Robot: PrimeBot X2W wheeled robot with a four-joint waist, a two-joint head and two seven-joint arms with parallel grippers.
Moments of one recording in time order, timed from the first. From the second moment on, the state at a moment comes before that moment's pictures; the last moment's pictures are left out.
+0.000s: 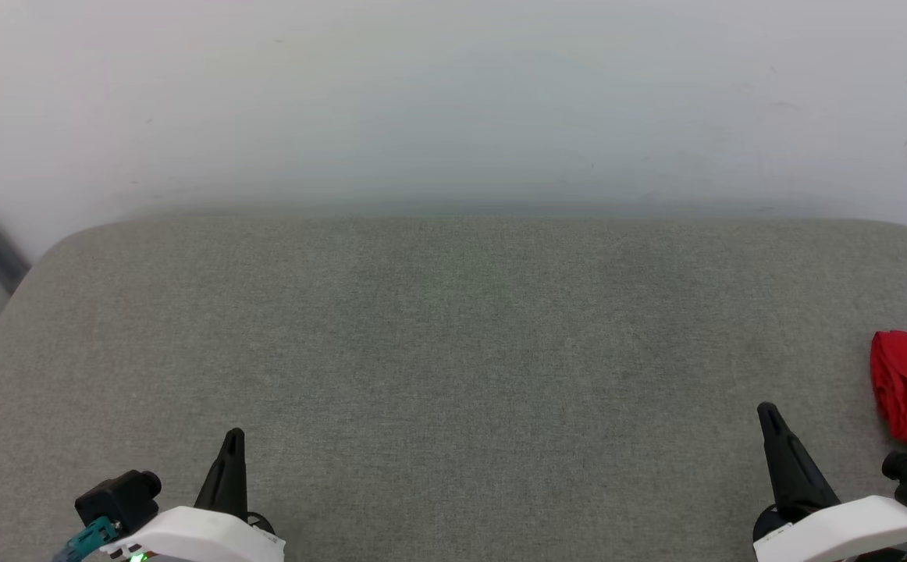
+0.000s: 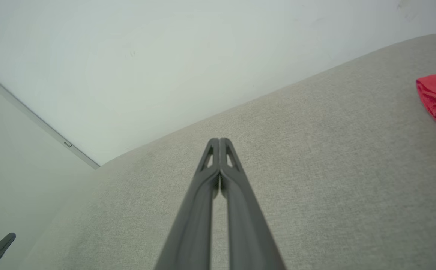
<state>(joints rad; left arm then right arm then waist) 0.01 0.18 -0.11 0.22 -0.69 0.02 -0.15 0.08 -0.06 -0.04 0.05 0.55 0.13 0.00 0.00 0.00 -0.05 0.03</state>
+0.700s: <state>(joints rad) -0.02 0.14 -0.05 0.23 -0.95 -0.03 -0.07 0.03 -0.06 -0.05 0.11 0.87 0.13 0.02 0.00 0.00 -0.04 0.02</state>
